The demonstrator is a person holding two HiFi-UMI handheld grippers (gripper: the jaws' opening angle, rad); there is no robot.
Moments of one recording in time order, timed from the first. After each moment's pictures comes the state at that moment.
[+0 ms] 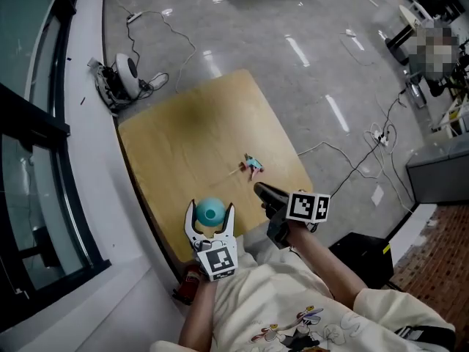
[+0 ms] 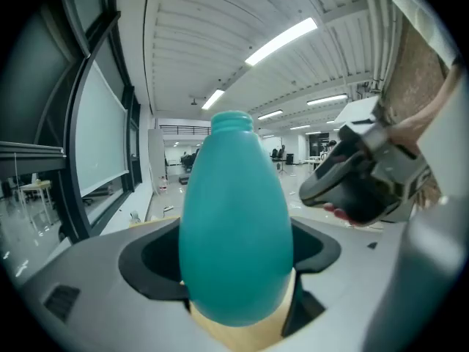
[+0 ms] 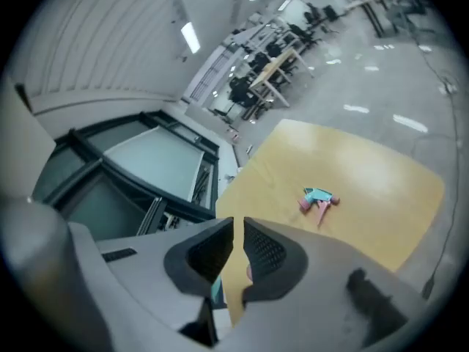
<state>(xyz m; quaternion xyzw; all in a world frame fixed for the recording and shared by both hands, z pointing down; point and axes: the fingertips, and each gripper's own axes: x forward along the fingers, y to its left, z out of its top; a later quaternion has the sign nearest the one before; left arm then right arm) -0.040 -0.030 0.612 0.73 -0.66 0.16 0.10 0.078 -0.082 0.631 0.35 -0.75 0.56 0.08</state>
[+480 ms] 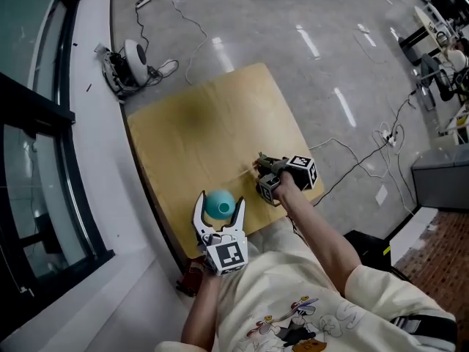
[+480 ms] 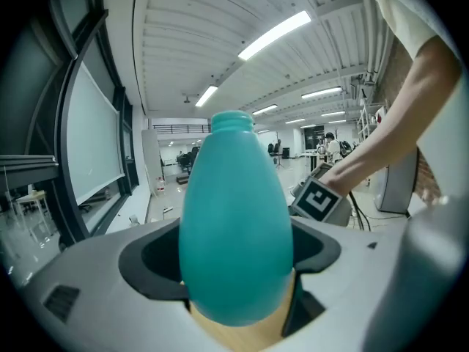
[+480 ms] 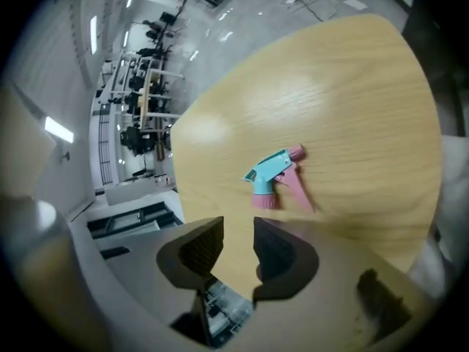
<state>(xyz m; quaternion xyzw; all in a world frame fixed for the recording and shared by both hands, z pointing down) -0.054 -0.061 0.612 0.74 -0.64 0.18 0.09 0.074 -0.155 0.779 0.45 -0.37 0.81 -0.05</state>
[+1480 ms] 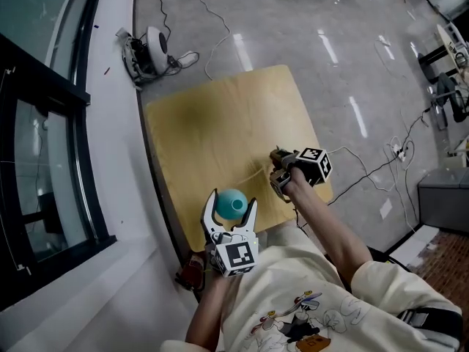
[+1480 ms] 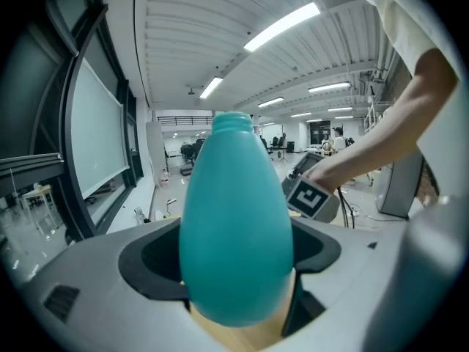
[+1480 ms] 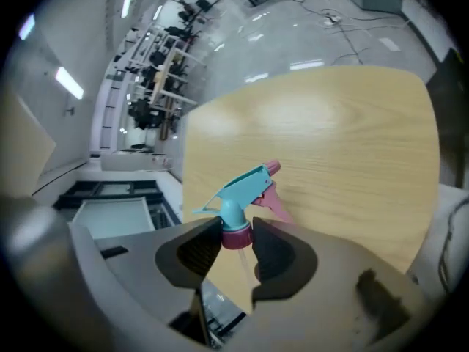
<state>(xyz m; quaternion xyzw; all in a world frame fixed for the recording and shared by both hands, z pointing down) -0.070 -0.058 0.599 0.73 -0.64 0.20 0.13 0.052 -0.180 0.757 0.47 -0.44 0.76 0.04</state>
